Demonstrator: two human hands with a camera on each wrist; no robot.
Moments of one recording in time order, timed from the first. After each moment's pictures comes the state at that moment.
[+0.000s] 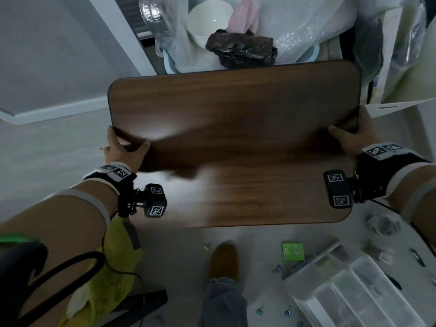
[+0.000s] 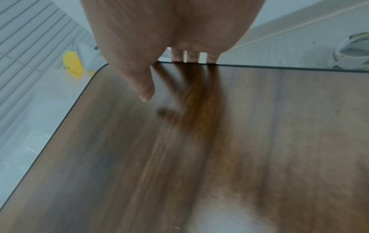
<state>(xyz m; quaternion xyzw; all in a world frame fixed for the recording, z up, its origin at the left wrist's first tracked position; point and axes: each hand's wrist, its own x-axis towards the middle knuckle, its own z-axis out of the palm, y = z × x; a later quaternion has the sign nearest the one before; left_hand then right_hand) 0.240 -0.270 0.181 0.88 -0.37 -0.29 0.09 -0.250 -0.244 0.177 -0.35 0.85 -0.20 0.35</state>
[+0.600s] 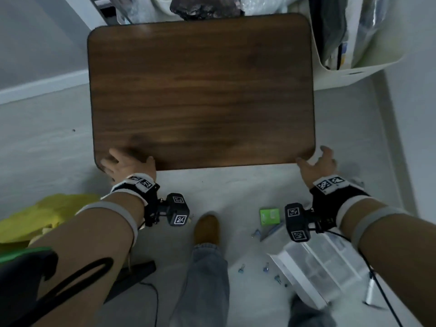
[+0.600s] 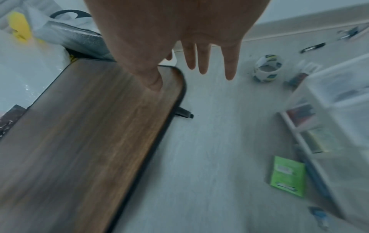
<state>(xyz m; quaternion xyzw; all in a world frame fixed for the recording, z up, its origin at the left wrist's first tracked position) 0.150 -0.174 0.170 0.92 -0.32 -0.22 -0.03 -0.231 -0.097 0.163 -0.25 0.90 -0.08 0.34</state>
